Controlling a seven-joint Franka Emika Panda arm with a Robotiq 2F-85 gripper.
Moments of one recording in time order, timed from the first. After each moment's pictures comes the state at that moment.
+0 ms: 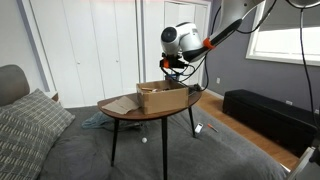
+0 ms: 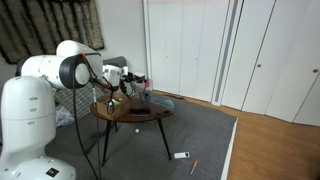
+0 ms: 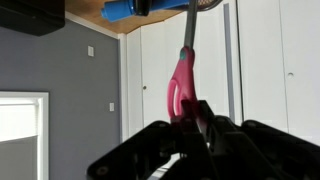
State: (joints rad) arm 0.16 0.34 0.10 -1.74 -1.53 2.27 1.98
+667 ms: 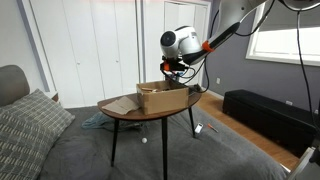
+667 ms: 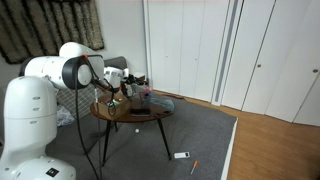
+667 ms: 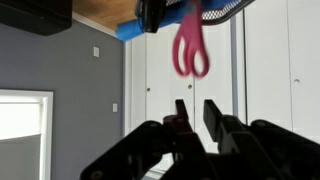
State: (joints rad) arm 0.16 0.36 0.10 -1.74 -1.53 2.25 1.97
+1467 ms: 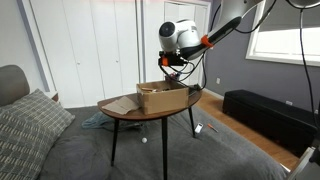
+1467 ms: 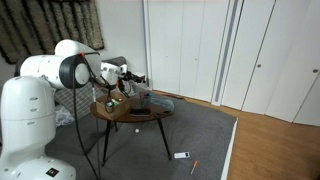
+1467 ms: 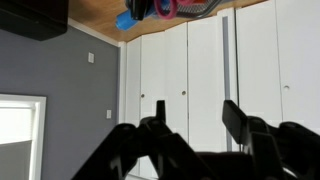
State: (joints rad) arm 0.16 0.33 0.12 -1.72 -1.42 2.26 1.86
